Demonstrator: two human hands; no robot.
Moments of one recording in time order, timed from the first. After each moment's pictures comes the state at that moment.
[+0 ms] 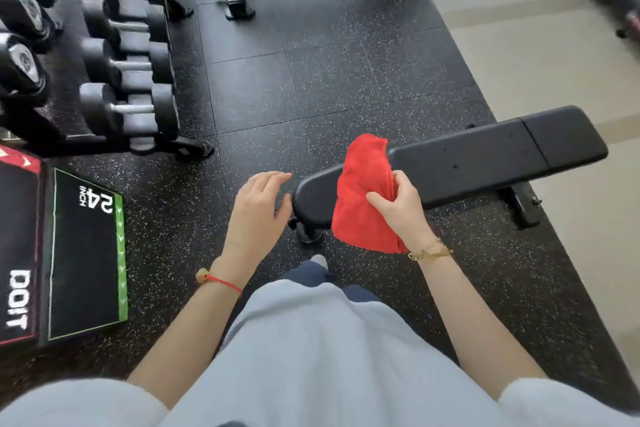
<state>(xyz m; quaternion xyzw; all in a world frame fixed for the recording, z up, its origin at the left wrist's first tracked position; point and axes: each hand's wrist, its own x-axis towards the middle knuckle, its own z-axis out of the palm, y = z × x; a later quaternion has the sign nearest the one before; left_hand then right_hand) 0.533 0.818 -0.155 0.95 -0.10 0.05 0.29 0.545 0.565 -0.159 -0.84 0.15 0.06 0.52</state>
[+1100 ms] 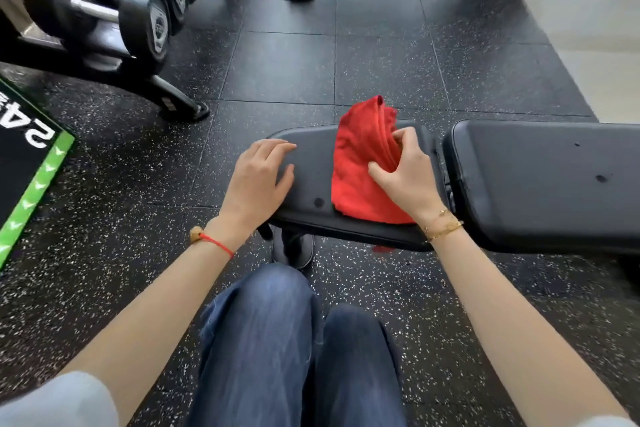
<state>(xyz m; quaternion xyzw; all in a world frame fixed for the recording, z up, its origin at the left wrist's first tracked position) 0.617 0.717 -0.608 0.96 -0.03 0.18 0.20 0.679 0.478 -0.581 -0.91 -0.09 -0.03 0.41</state>
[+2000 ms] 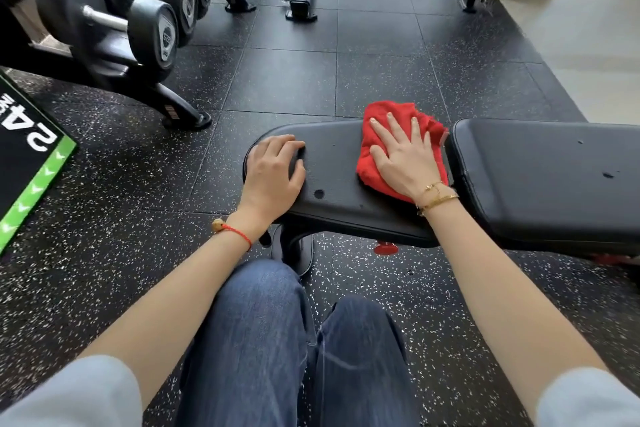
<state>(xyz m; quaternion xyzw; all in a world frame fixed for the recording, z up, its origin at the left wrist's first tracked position) 0.625 0.698 -0.636 0.95 0.02 0.20 0.22 0.712 0.479 -0.607 -0.98 -0.15 0.02 0.10</state>
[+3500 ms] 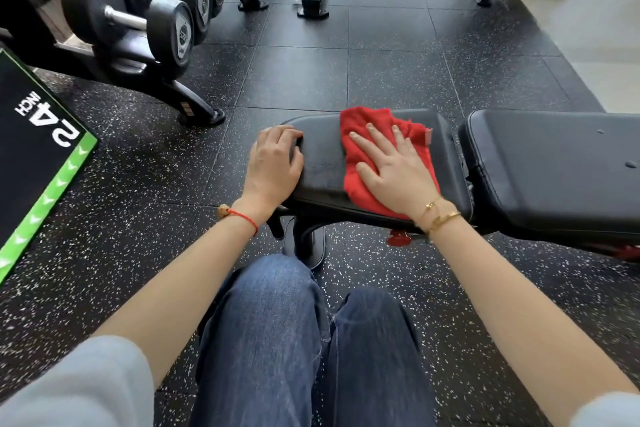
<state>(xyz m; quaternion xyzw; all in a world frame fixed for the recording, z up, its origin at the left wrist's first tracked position) 0.622 0.715 -0.634 0.96 0.05 0.19 0.21 0.670 0.499 -0.618 -0.96 -0.25 -0.01 0.11</state>
